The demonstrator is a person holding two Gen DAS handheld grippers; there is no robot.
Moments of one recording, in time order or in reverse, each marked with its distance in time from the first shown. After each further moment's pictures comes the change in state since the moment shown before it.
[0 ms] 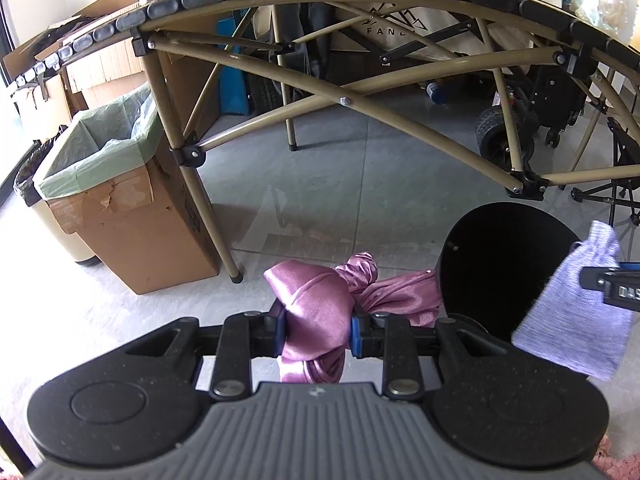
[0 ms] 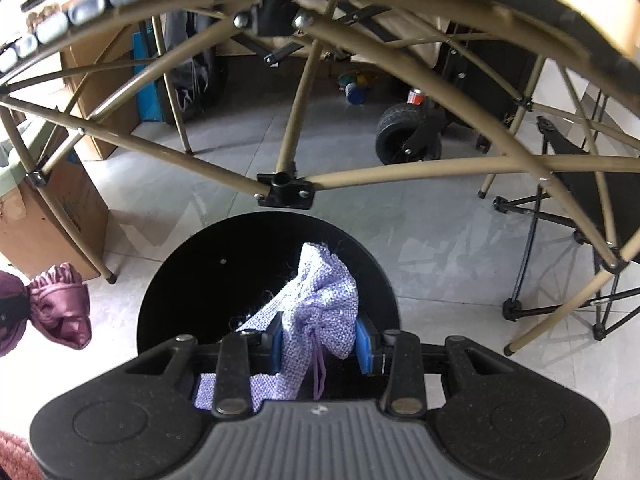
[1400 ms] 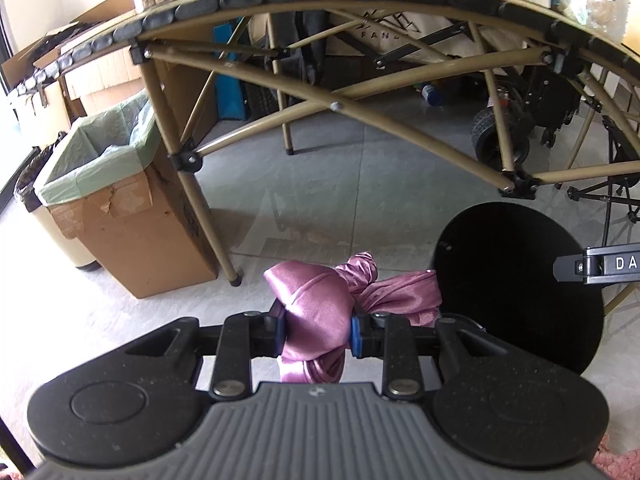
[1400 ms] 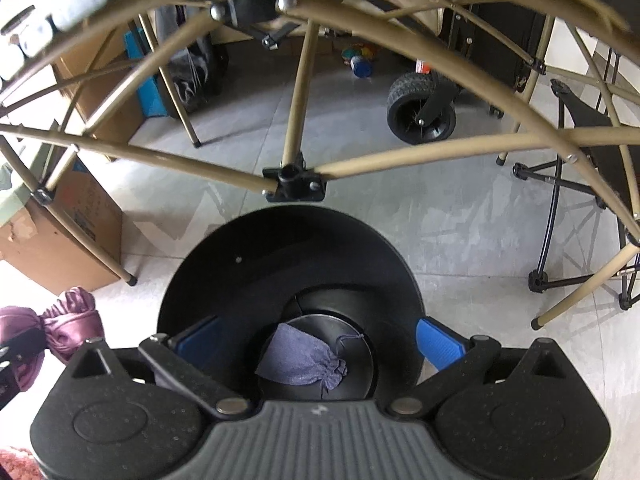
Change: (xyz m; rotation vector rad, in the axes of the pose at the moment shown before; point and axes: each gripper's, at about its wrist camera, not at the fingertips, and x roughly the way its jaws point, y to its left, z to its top) left arm -0.010 -0.007 -0.002 0.019 -0.022 -0.006; right arm 0.007 -0.009 0.012 0.083 0.073 0.079
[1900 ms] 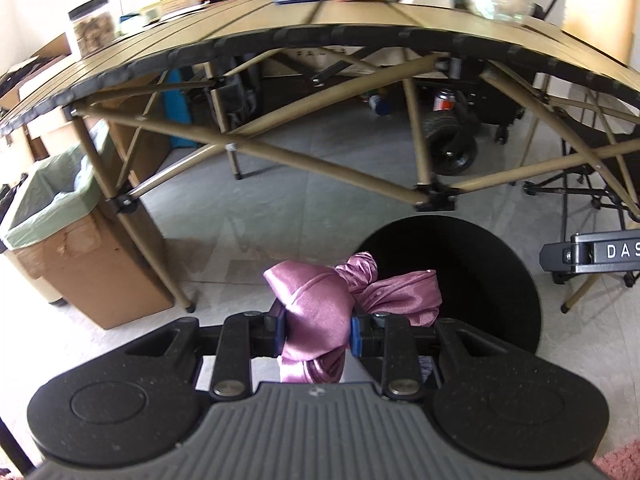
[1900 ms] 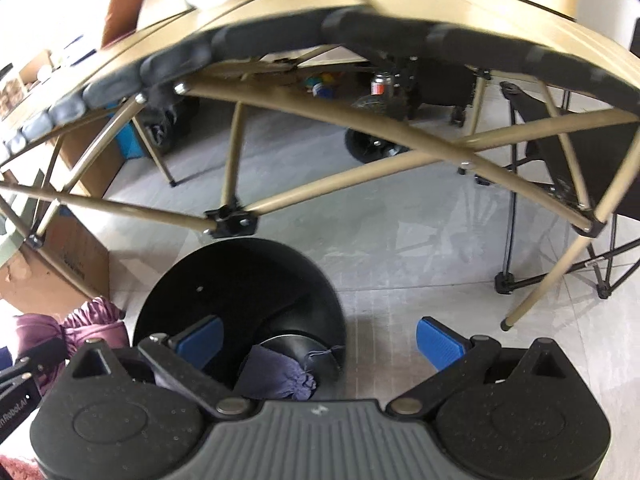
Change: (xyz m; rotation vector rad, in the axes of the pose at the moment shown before) left arm -0.016 -0.068 0.013 0.095 -0.039 -0.084; right arm -0.038 -0.054 -0.004 0.096 -0.079 -0.030
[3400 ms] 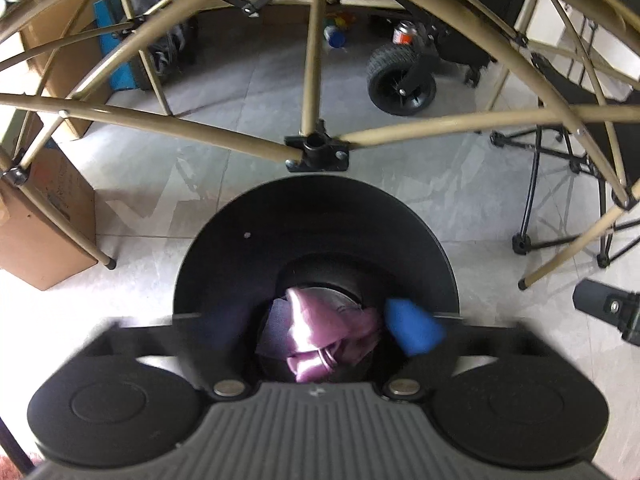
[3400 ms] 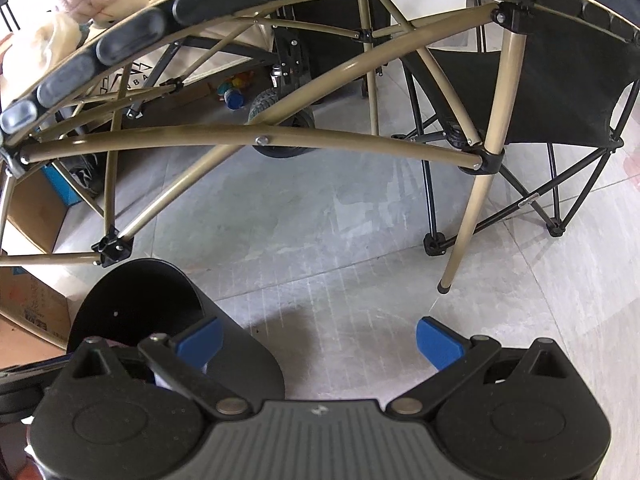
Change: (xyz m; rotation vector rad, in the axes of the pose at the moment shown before) left arm 0.065 -0.101 0.027 -0.034 0.213 -0.072; right arm -0.002 -0.108 -0.016 0.220 0.013 -0.085
